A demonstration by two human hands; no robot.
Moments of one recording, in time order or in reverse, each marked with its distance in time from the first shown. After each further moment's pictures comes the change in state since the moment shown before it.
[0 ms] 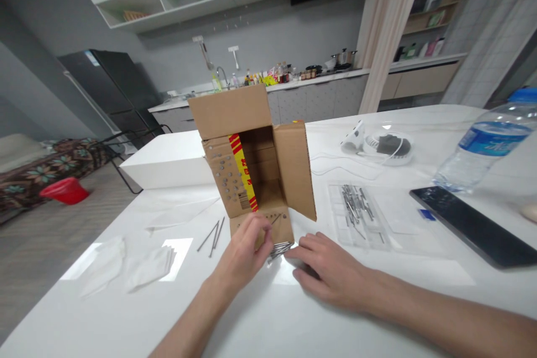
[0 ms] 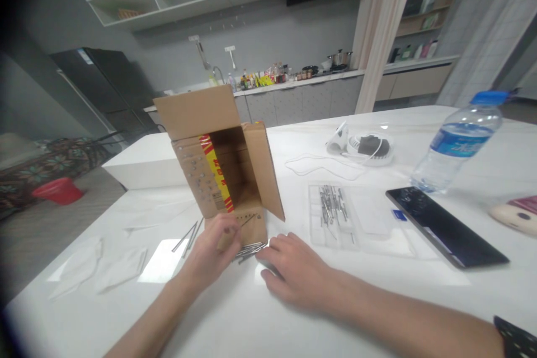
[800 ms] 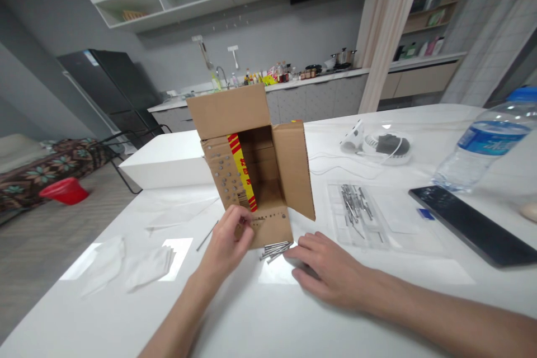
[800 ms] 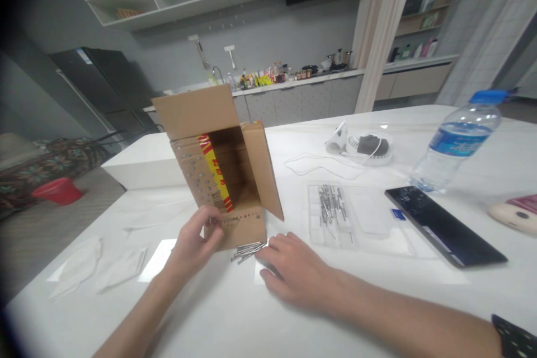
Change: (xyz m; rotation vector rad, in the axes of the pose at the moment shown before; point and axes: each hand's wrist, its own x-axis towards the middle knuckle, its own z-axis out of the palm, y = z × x) left_hand 0.004 -0.017 -0.022 0.047 0.017 -0.202; right_hand 0.000 0.002 0.001 -0.007 -0.002 -0.004
